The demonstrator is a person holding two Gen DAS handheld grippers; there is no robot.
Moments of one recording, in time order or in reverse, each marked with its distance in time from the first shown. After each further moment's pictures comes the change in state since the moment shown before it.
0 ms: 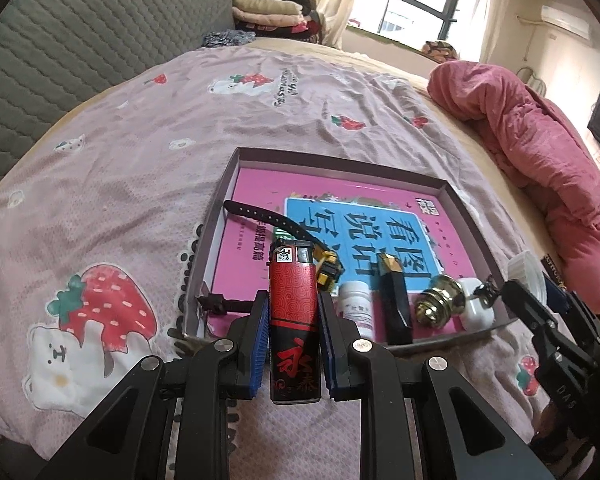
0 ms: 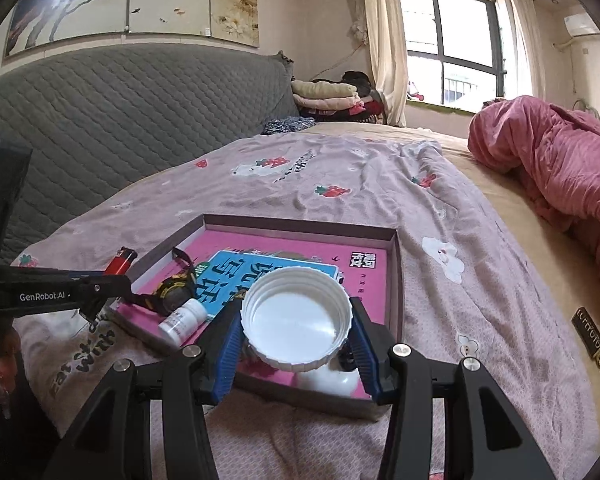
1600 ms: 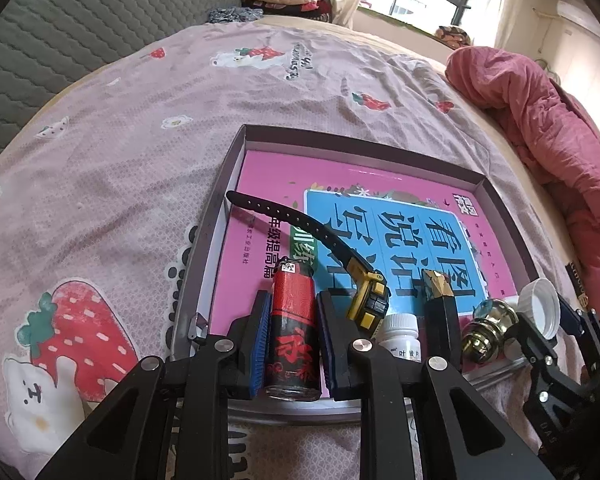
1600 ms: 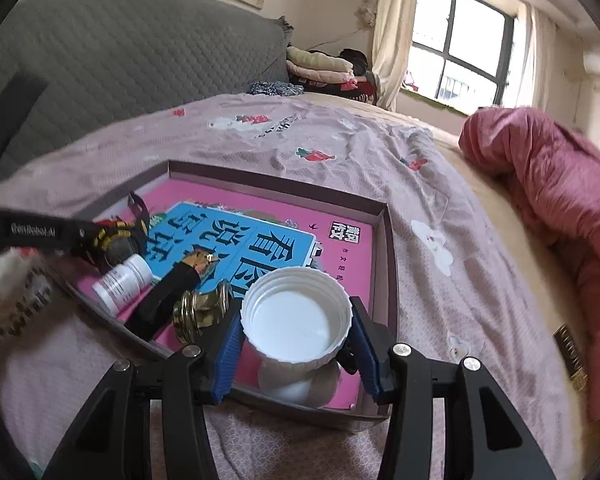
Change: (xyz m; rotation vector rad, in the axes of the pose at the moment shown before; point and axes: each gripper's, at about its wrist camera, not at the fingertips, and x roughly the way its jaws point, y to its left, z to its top) left arm 0.061 0.011 0.020 -0.017 0.077 0.018; right arm 0.043 0.017 -0.016 -0.174 0.118 -0.156
